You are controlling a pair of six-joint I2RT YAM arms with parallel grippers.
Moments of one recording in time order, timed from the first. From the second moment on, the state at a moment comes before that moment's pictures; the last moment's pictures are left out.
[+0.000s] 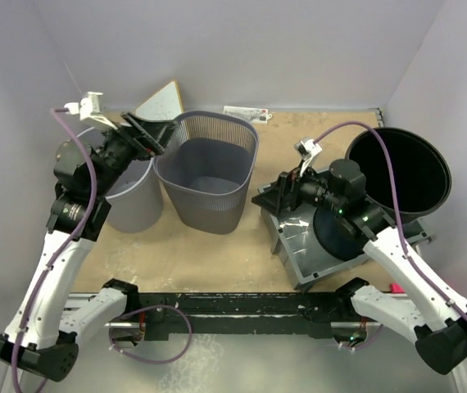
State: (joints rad) left arm -0.24 0.91 1.16 -0.13 0.23 -0.74; right arm 0.52 0.93 0.86 -0.15 -0.48 0.40
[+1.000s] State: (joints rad) left arm -0.83 0.94 1.32 -0.27 -0.42 -0.45; right arm 0.65 0.95 1.12 -1.01 -0.04 0.22
